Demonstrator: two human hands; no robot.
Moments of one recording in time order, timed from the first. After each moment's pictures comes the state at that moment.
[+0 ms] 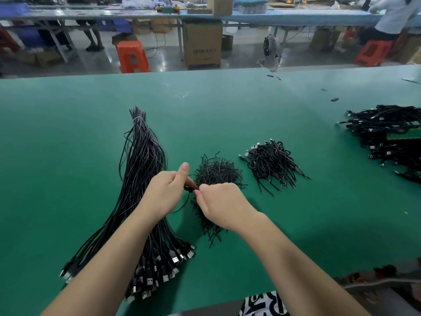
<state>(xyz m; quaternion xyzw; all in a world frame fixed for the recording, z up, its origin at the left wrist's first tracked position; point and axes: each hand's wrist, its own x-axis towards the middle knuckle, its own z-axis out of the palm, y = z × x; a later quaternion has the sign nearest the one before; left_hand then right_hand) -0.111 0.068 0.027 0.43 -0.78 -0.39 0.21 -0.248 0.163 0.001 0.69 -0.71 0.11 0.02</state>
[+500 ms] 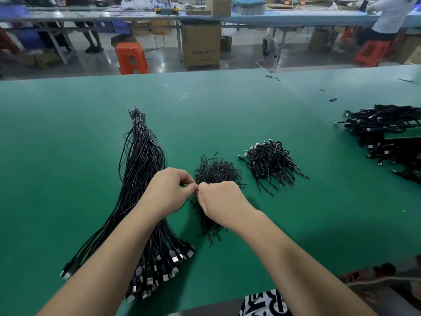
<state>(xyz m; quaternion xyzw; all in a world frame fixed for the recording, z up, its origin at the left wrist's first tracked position) -0.116 0.077 0.045 0.42 -0.87 -0.25 0.12 -0.247 0.161 -0.002 0.69 -0.72 0.05 0.10</state>
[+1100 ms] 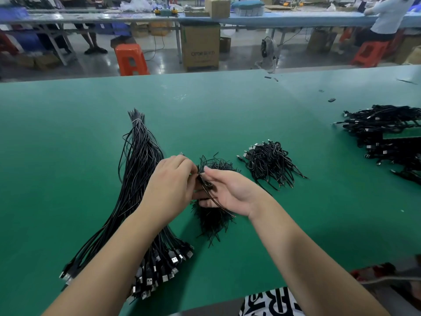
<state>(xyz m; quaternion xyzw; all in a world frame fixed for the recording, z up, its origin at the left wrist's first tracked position) -0.118 0.082 0.041 0.27 -0.92 -0.04 0.27 -0.273 0.157 0.029 0.28 -0.45 0.49 -0.69</state>
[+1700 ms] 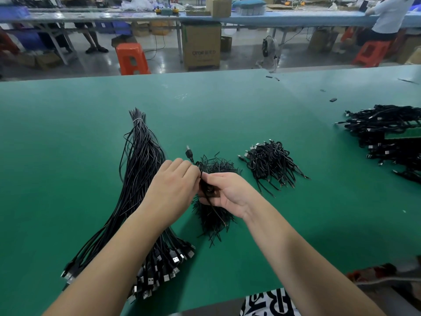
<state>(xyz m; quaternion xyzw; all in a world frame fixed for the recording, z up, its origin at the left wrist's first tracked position) -0.114 0.081 0.036 0.20 -0.94 0.09 0.28 -0.264 0.153 0.015 0.24 -0.51 0.57 -0.60</state>
